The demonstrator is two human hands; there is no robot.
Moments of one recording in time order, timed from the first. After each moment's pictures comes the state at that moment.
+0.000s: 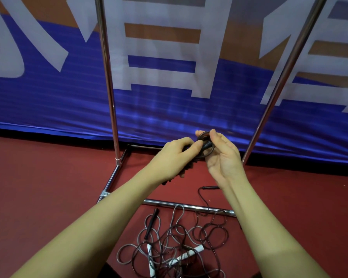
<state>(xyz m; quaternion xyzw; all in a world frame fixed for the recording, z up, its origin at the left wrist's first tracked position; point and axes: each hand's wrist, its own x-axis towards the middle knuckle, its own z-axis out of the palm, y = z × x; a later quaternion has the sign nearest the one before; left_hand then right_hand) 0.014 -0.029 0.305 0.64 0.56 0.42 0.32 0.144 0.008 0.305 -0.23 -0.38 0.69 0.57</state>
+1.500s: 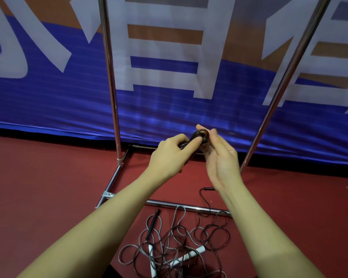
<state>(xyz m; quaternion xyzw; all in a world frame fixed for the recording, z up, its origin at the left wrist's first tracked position) 0.013 -0.022 0.301 0.58 0.64 0.44 0.23 0.130 0.004 0.299 -0.24 -0.39 0.65 0.61</state>
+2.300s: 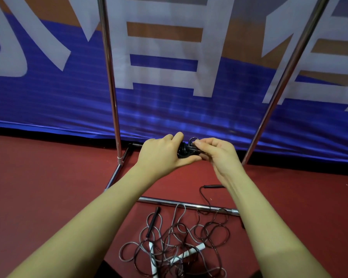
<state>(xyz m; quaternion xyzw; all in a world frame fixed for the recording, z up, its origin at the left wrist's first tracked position) -0.012 -0.016 0.283 0.71 0.60 0.30 -0.19 0.143 0.014 0.299 -0.42 -0.54 0.57 0.45</state>
